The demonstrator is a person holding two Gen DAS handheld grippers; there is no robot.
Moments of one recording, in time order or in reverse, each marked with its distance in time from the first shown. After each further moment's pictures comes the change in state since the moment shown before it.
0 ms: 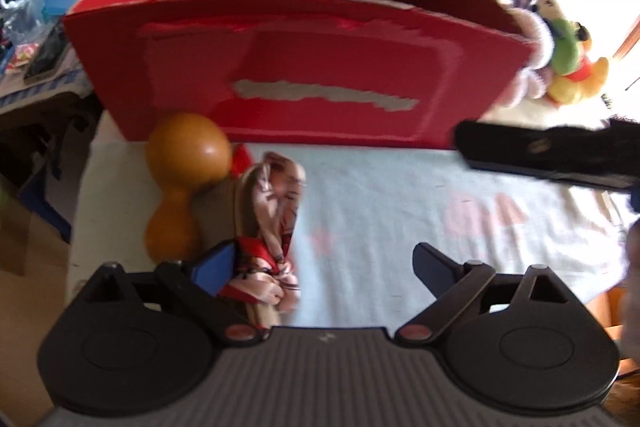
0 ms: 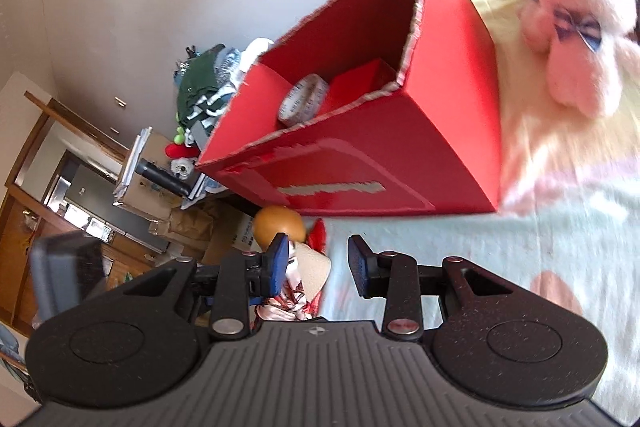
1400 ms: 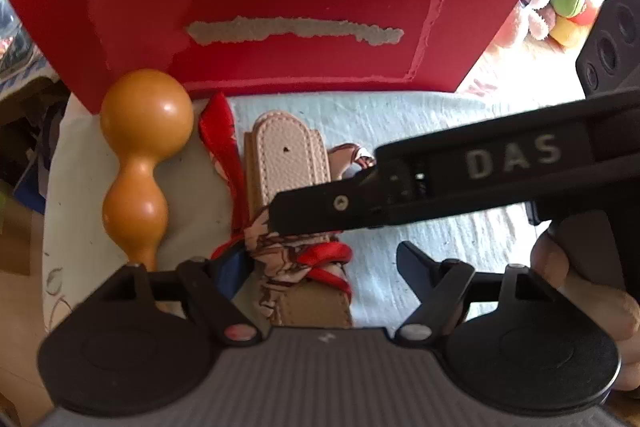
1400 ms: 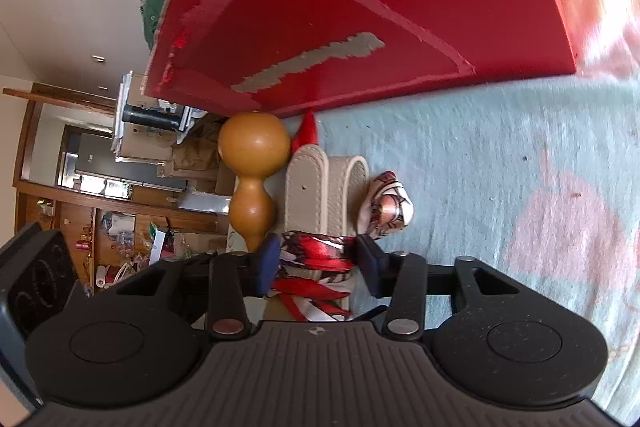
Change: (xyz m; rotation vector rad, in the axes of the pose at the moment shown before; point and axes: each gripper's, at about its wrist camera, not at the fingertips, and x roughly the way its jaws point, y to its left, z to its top) left arm 0.034 -0.007 -0.008 0.078 0.118 0.029; right arm 0.061 -0.030 -0.016 0.179 0.330 0.039
